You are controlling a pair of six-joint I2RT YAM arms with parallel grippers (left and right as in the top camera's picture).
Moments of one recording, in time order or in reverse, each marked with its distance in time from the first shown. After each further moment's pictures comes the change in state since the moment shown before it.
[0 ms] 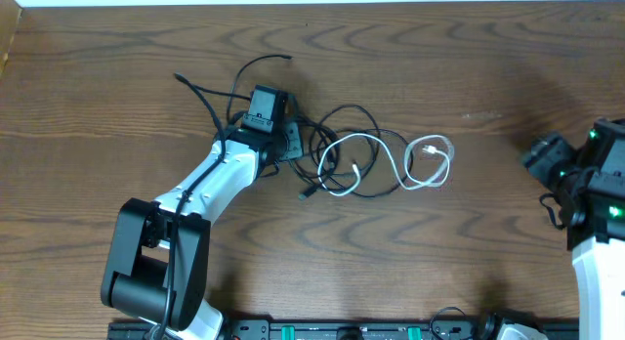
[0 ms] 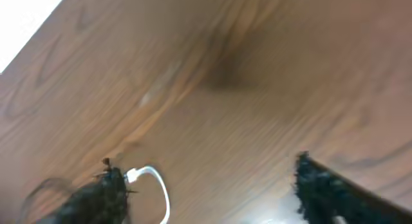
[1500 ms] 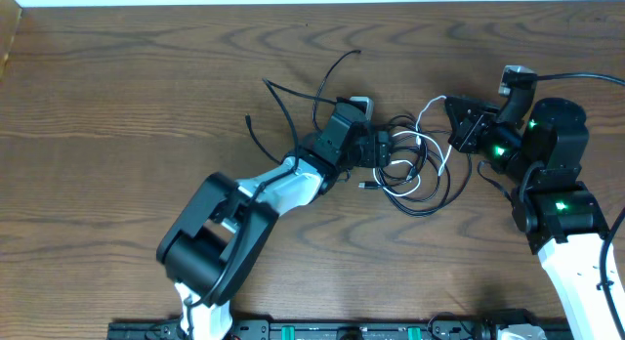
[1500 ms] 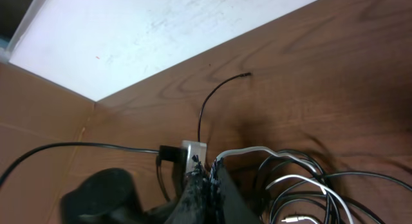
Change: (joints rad) left arm -0.312 0.211 -0.001 0.558 0.080 -0.127; right arm 0.359 0.008 -0.016 0.456 -0.373 0.029
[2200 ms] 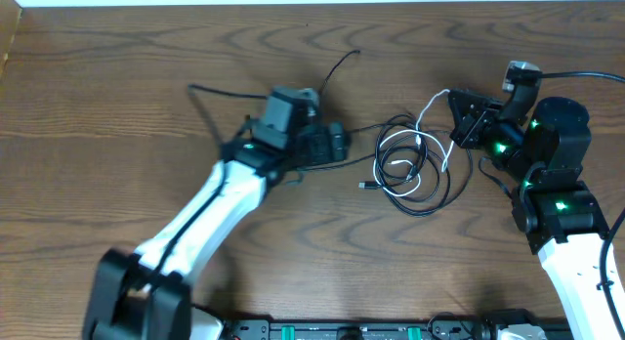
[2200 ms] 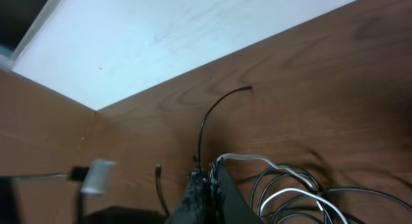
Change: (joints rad) left arm 0.171 -0.381 0.000 -0.544 0.104 -0.032; right arm 0.000 0.000 0.000 0.044 0.023 0.000
